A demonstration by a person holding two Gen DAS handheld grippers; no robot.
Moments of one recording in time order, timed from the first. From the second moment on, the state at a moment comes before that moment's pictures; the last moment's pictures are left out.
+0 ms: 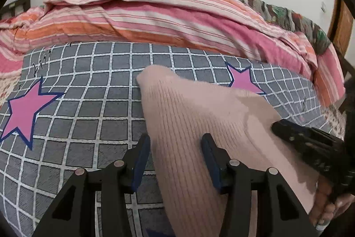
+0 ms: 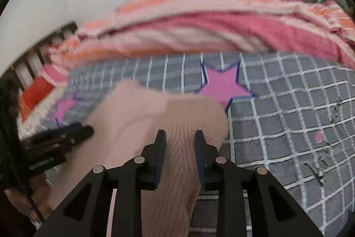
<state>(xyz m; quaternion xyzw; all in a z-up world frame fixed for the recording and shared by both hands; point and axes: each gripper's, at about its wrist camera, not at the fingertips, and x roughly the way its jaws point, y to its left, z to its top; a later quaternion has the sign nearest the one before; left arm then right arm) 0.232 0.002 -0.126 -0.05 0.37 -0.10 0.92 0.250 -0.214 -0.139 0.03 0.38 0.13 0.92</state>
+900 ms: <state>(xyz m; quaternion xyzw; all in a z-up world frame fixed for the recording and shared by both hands) 0.225 -0.001 -0.139 -0.02 0.33 -0.07 0.94 0.253 -0.213 -0.158 0.04 0.36 0.11 0.93</state>
